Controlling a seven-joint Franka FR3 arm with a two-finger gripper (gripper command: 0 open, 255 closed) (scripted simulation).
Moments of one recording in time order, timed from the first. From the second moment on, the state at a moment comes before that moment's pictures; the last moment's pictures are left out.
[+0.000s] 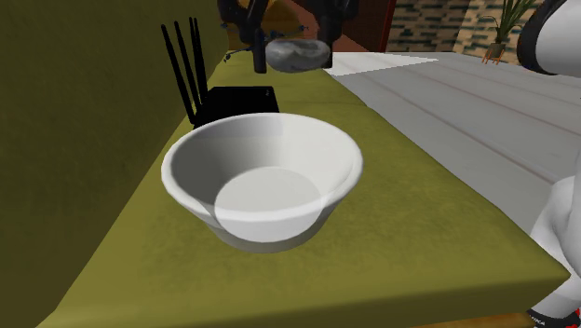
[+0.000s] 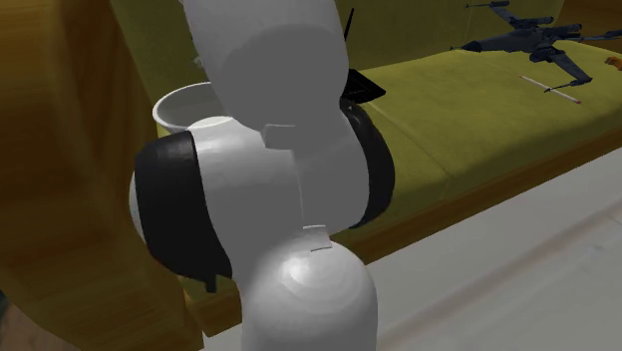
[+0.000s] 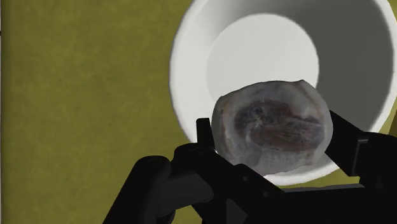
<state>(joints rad) 0.31 0.25 0.72 -0.95 -0.03 1.09 1.31</state>
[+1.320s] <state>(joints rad) 0.30 0.20 0.74 -1.22 0.01 1.32 1.33</state>
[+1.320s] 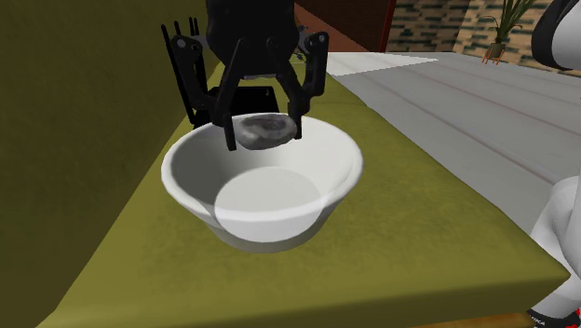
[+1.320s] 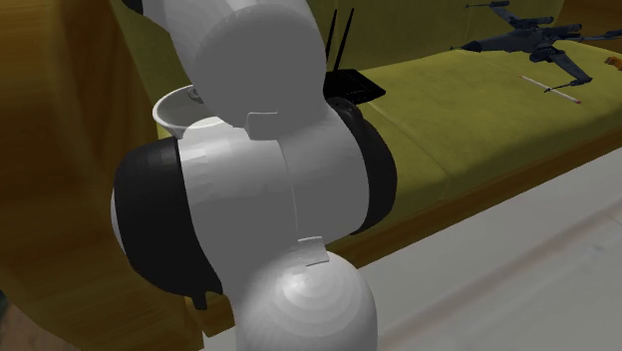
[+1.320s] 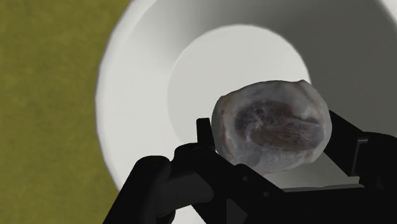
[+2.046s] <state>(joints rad) 0.32 0.24 0.74 -1.13 -0.02 1.26 1.34</state>
